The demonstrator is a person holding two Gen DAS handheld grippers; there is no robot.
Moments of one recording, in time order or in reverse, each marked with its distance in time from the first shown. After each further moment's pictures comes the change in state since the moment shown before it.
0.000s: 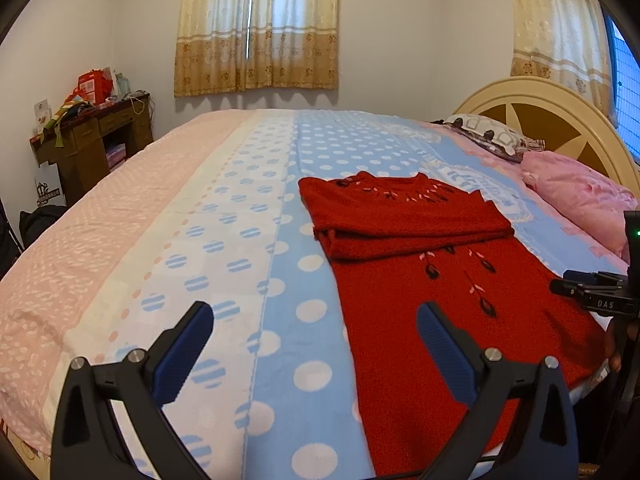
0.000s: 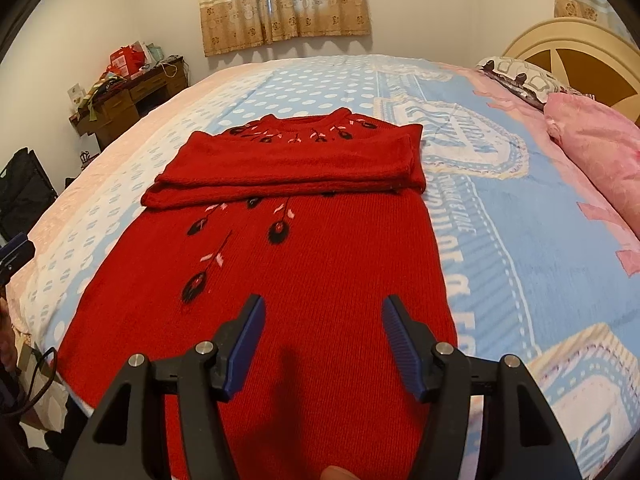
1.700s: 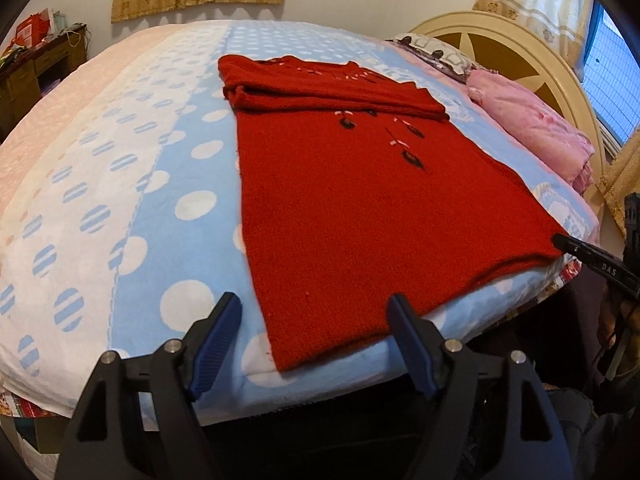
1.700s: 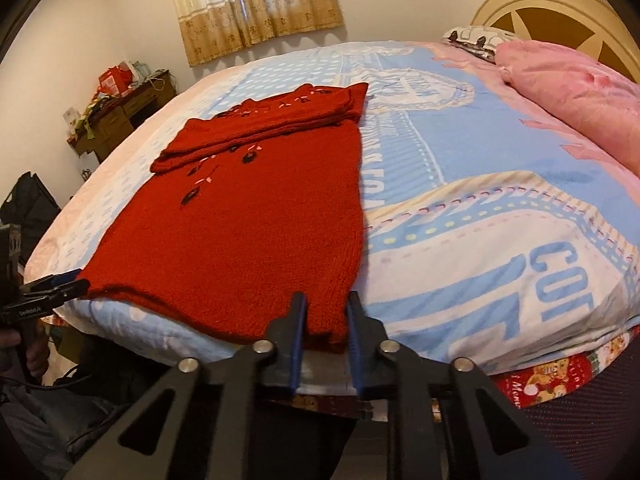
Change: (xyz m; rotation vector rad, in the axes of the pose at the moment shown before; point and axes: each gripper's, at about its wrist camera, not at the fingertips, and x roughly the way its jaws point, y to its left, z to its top) left arm 0.004 -0.044 -0.080 0.019 0.329 -0.233; right arm -0.068 -0.046 -0.100 0.112 0.008 0.029
